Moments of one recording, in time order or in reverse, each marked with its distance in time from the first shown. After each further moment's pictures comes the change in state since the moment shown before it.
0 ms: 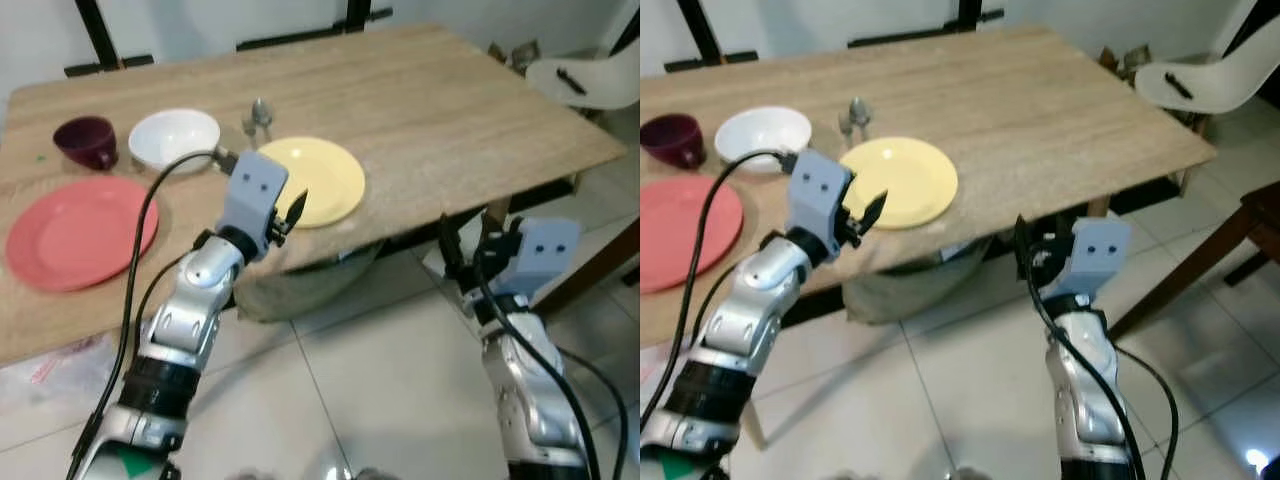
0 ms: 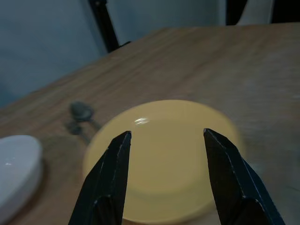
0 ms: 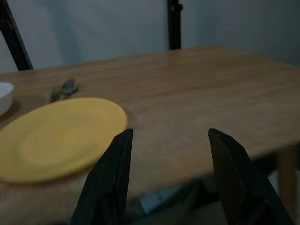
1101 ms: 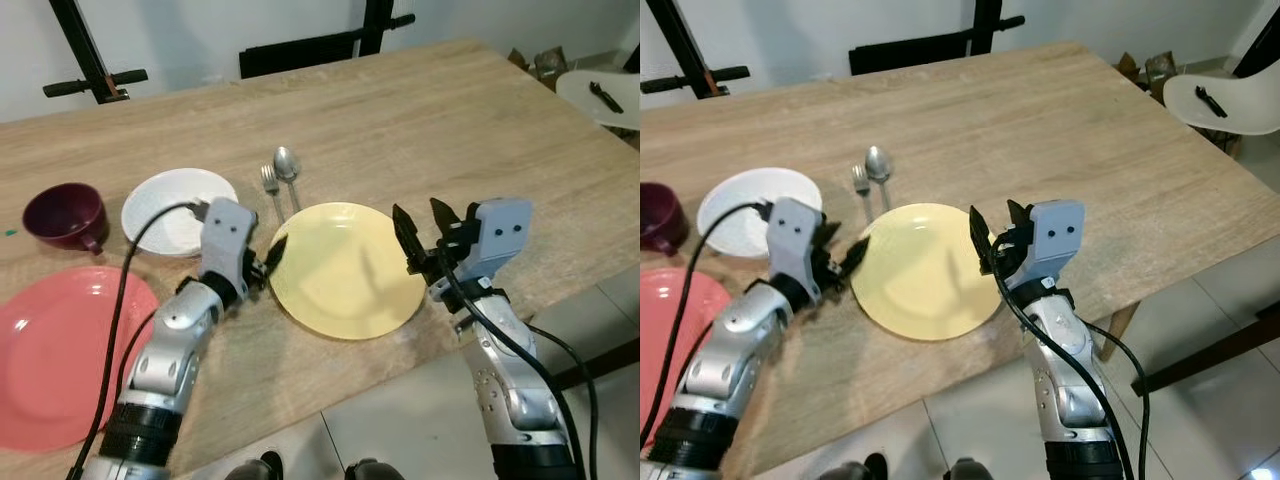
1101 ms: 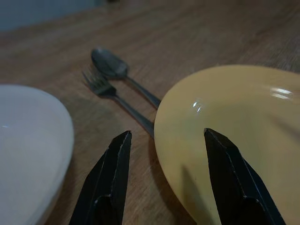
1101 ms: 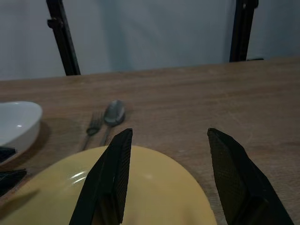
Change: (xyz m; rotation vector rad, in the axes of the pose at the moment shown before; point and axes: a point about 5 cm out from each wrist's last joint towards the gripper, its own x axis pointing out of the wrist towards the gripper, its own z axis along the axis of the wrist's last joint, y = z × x) left arm -0.038 -0.011 -0.051 -0.168 0.127 -0.047; right arm 0.013 0.026 0.006 0.011 0.004 0.219
